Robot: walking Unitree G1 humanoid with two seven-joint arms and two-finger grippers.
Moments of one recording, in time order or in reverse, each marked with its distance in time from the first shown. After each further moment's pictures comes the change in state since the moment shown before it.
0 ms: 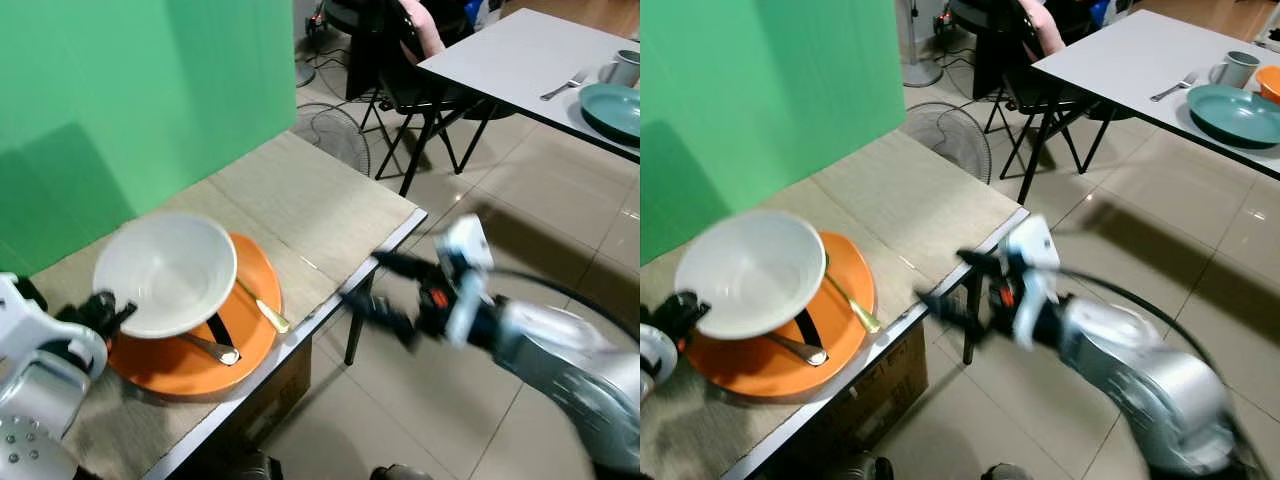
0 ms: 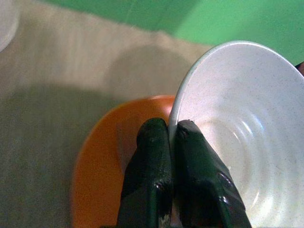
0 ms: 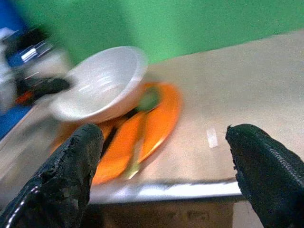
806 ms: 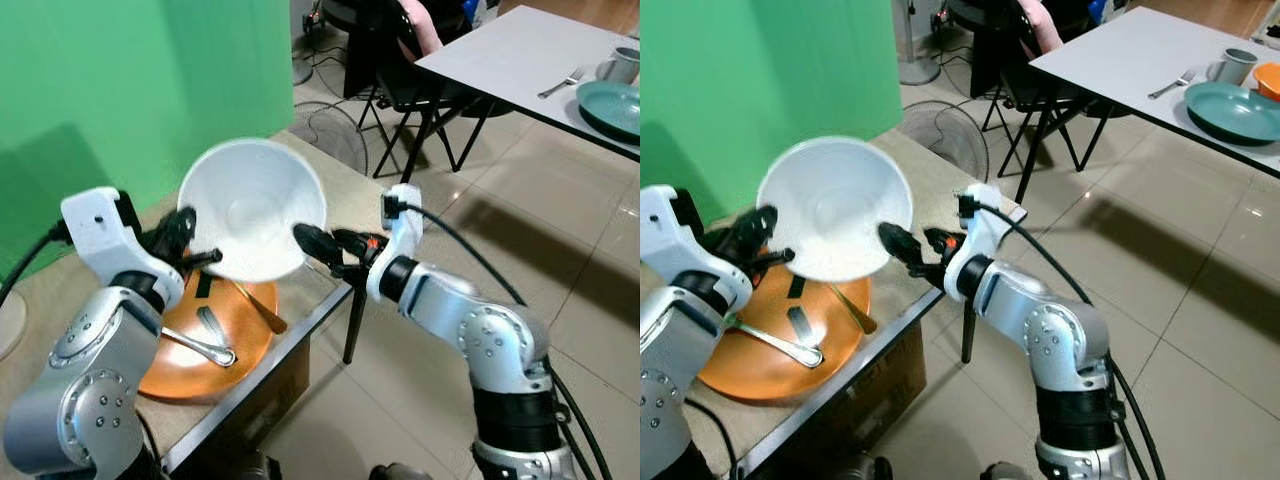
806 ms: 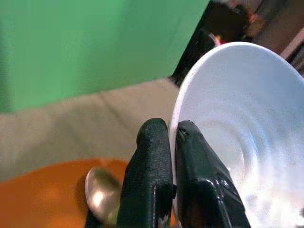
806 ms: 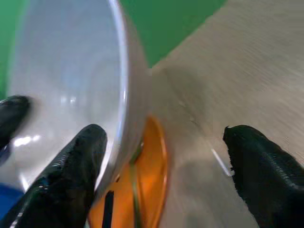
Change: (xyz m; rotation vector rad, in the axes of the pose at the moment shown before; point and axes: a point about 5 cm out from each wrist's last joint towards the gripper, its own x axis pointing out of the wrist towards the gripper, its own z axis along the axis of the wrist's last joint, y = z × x) left arm 0.000 -0.093 0.001 0.309 -0.182 -0.422; right arm 0.074 -0.001 0.001 0.440 -0.040 -0.149
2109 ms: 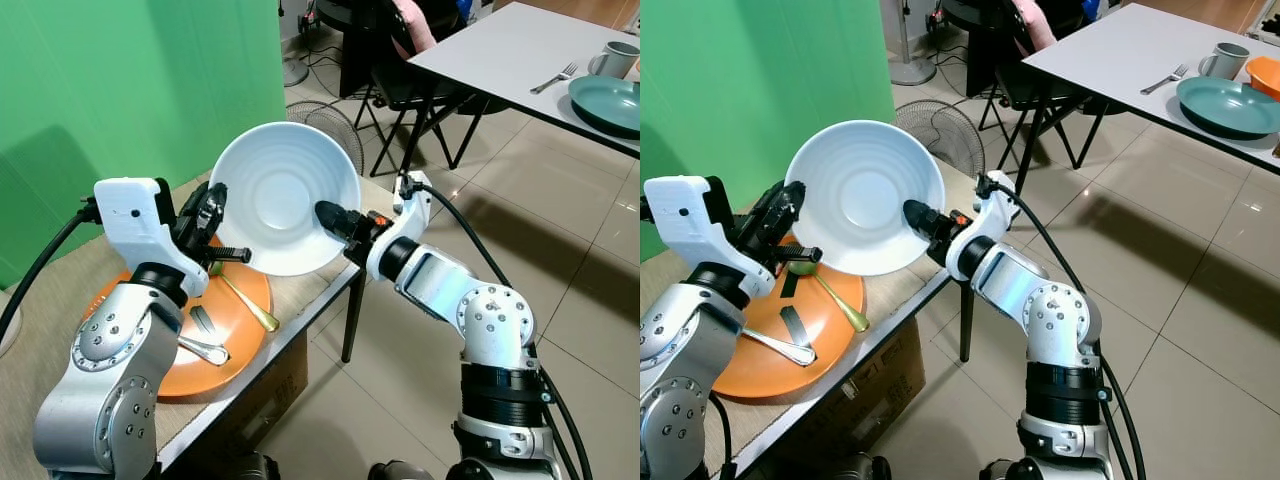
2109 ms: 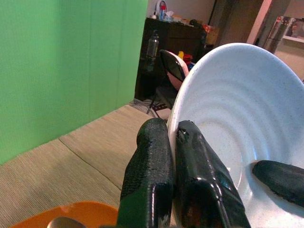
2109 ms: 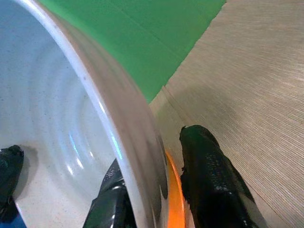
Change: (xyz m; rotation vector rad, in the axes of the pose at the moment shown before) left arm 0.002 -0.022 0.001 0.181 -0.116 -0.156; right arm 0.009 -0.002 0.020 0.212 -0.086 -0.001
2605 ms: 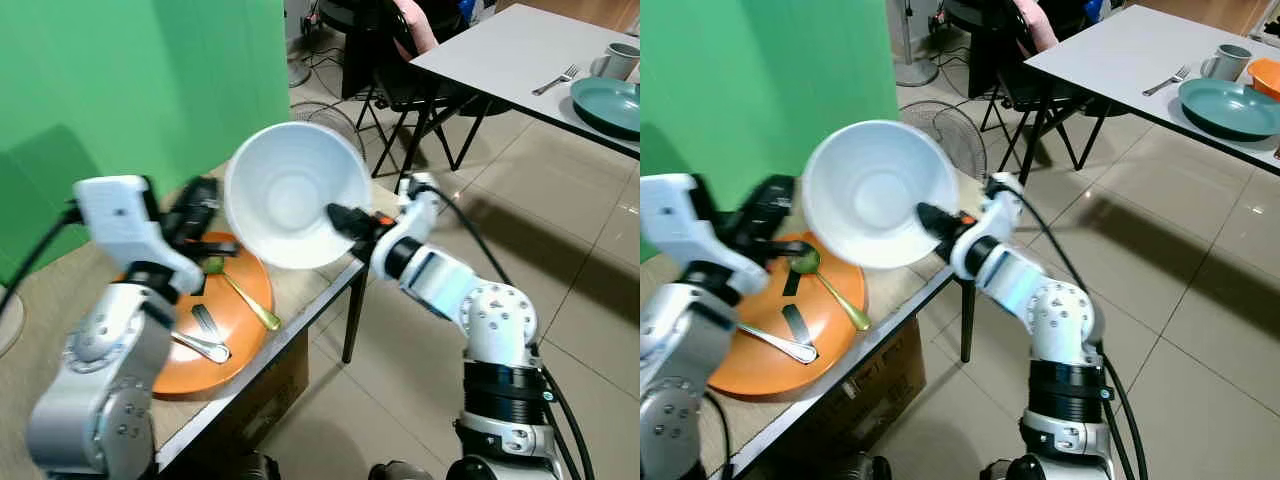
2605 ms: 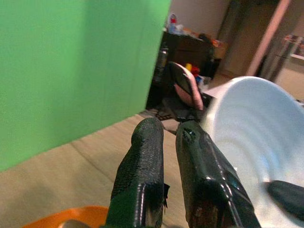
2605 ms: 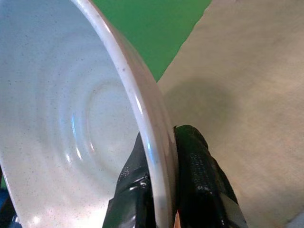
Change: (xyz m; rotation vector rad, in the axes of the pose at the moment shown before) left arm -0.002 0.008 0.004 -0.041 -0.044 0.042; right arm -0.002 -0.010 0.004 0.033 -0.024 -0.051
